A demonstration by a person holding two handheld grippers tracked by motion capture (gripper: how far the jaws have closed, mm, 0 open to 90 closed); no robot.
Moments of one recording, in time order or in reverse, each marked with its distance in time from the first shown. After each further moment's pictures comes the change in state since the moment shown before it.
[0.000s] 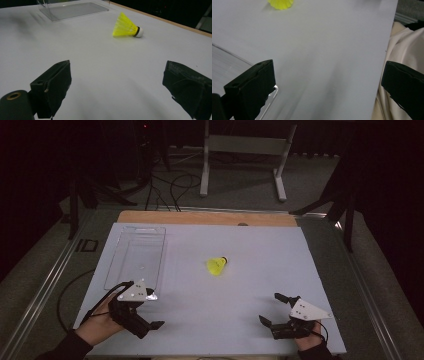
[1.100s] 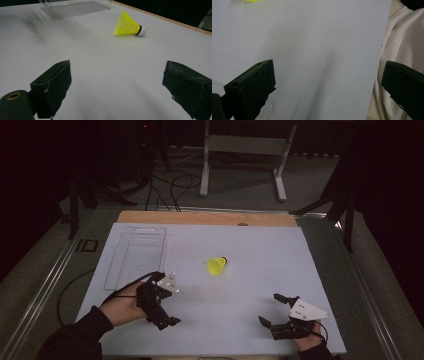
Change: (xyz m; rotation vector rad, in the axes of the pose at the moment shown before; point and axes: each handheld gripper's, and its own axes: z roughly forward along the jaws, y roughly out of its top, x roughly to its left) left arm 0.003 0.059 0.035 0.248 -0.097 0.089; right arm 0.000 0.000 0.001 0.007 0.011 -0.005
